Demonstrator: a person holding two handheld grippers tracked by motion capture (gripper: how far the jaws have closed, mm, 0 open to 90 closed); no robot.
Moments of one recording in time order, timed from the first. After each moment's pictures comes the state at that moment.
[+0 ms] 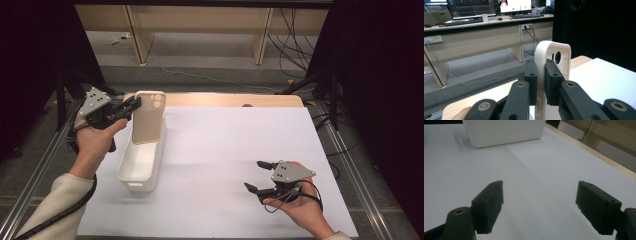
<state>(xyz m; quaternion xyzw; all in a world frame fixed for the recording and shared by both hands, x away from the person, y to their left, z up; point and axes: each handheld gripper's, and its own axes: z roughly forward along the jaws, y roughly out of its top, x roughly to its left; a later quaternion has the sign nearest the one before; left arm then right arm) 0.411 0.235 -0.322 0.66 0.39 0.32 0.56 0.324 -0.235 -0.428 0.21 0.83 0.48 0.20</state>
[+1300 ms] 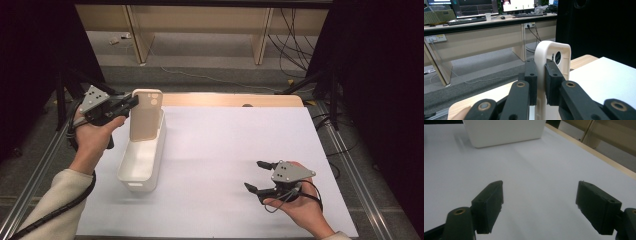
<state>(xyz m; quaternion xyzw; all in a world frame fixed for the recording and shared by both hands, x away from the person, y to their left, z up) 0.424 0.244 -0.327 0.66 0.39 0.32 0.56 0.324 -0.235 -0.428 0.21 0.83 0.48 0.20</state>
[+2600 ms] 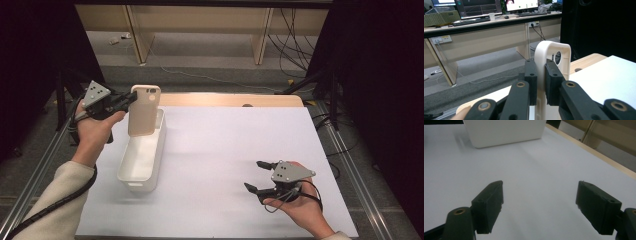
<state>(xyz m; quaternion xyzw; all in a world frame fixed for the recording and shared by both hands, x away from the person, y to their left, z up) 0.442 0.249 -0.330 0.66 0.40 0.33 0.54 0.324 -0.235 -0.428 0.21 0.83 0.48 0.20</state>
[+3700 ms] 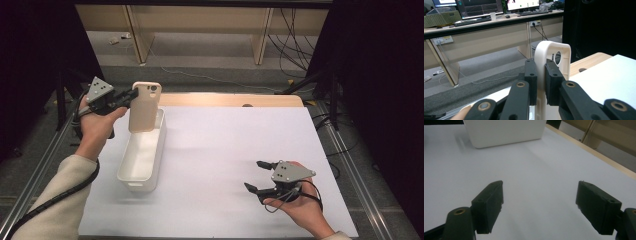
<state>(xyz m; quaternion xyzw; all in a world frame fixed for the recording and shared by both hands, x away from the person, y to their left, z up) 0.457 0.248 -0.331 0.66 0.40 0.34 0.54 0.324 -0.235 -0.428 0.21 0.83 0.48 0.20</state>
